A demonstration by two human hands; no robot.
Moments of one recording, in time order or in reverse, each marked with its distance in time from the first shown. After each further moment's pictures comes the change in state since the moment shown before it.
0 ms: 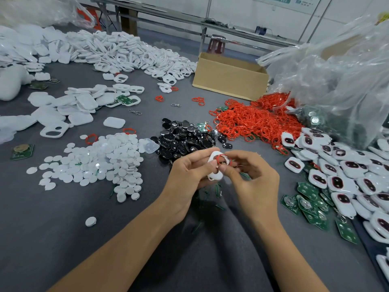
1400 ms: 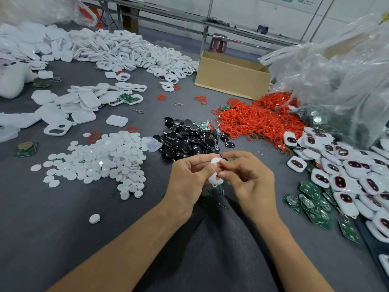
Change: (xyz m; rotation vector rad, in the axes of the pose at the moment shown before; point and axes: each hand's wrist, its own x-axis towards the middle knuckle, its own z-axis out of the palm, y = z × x) left_hand -0.007 0.000 0.005 0.037 0.143 0.029; right_hand -0.003 0.008 0.001 0.009 -0.133 -0.022
